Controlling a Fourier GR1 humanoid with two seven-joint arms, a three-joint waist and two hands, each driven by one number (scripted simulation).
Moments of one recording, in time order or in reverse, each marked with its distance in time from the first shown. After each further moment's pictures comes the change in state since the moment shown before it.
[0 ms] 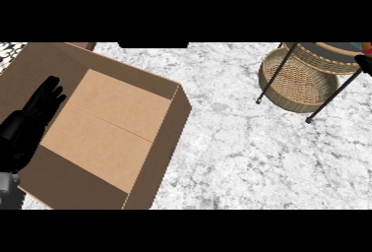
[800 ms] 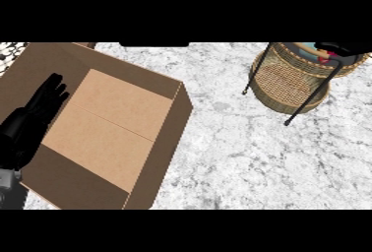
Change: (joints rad) left arm -0.021 -0.016 0.006 0.008 -0.001 -0.022 0.001; right arm -0.125 0.184 -0.062 0.187 0.029 -0.182 -0.049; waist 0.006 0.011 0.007
